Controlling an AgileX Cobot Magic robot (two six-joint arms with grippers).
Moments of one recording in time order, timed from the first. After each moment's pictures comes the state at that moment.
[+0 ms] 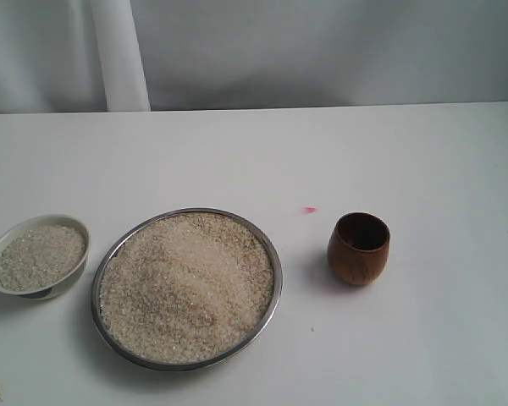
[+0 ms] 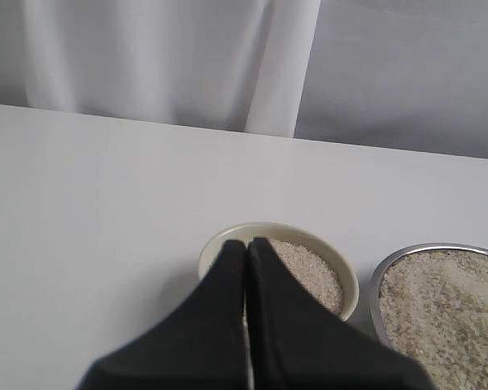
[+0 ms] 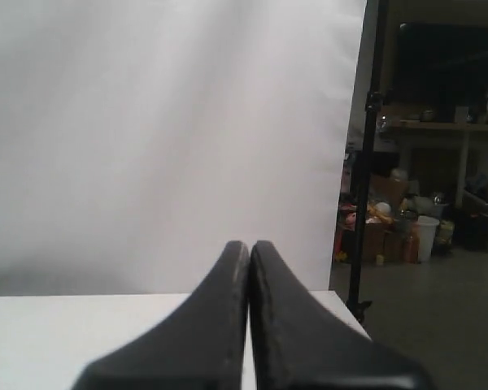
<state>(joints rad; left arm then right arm) -0.04 0.00 0.00 0.20 0.29 -0.33 -0.12 0.00 0.00 -0.07 -0.09 0.01</state>
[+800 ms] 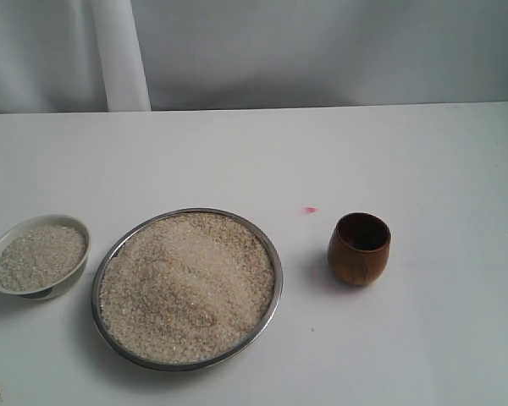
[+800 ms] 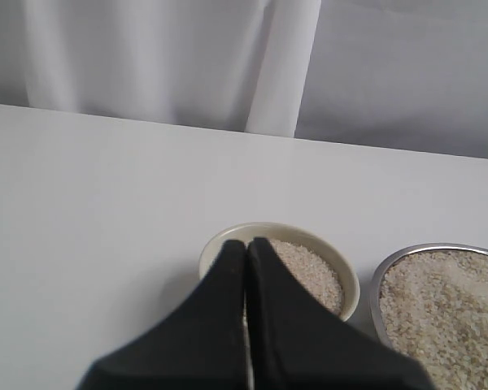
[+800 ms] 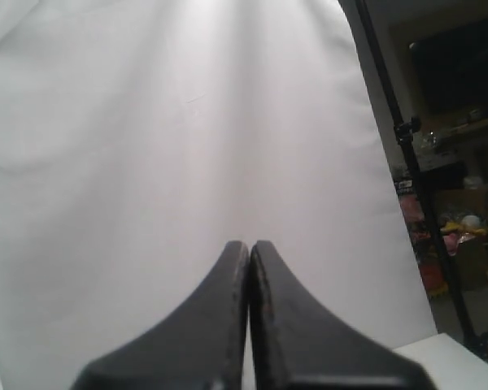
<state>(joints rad) -0.04 0.00 0.00 0.20 0.29 -0.33 -0.12 0.00 0.00 -0.03 -0.26 0.35</state>
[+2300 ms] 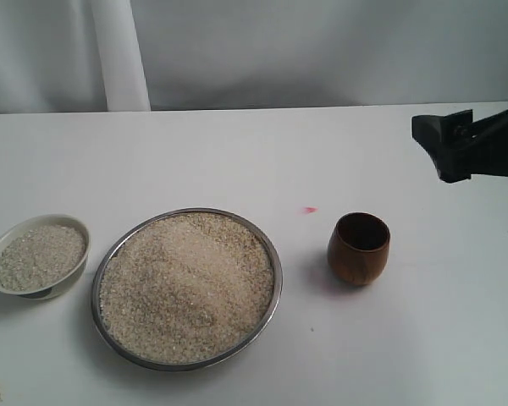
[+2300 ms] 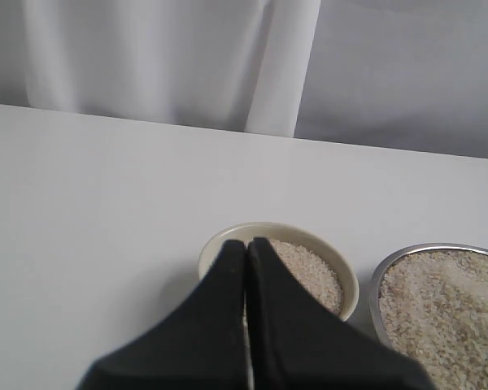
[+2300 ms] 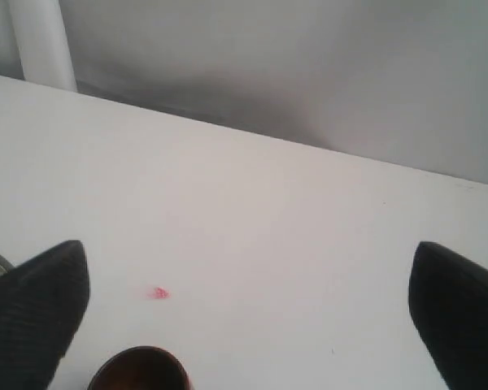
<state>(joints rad) -0.04 0.00 0.00 0.20 0.29 -0.33 0.27 1.07 -0.62 -0.16 0.02 0.09</state>
